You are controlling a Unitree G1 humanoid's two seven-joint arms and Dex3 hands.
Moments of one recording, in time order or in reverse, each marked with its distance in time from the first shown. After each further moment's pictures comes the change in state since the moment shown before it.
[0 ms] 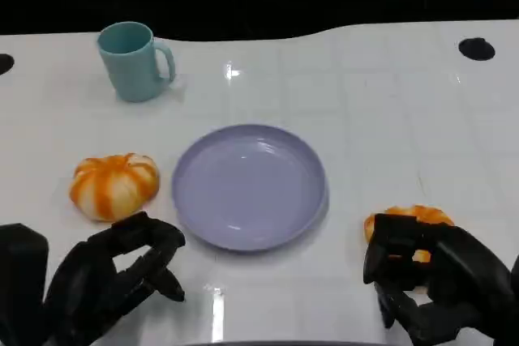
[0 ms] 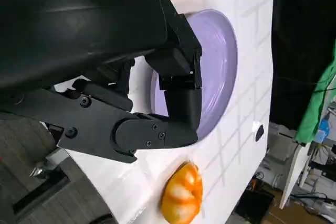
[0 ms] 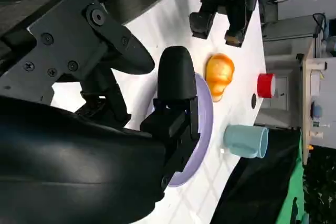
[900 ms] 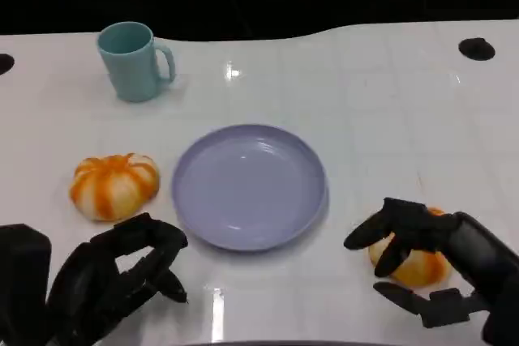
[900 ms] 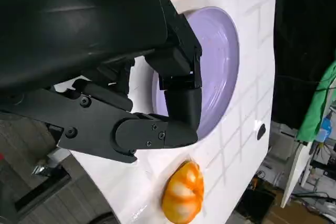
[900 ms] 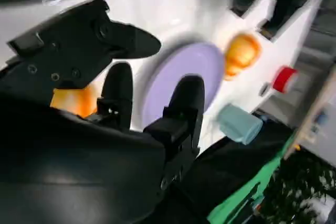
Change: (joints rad) left arm 0.002 -0.004 -0.005 -0.006 0.004 0.003 0.000; right arm -0.012 -0.090 0.014 0.001 -0.353 -0.300 -0.120
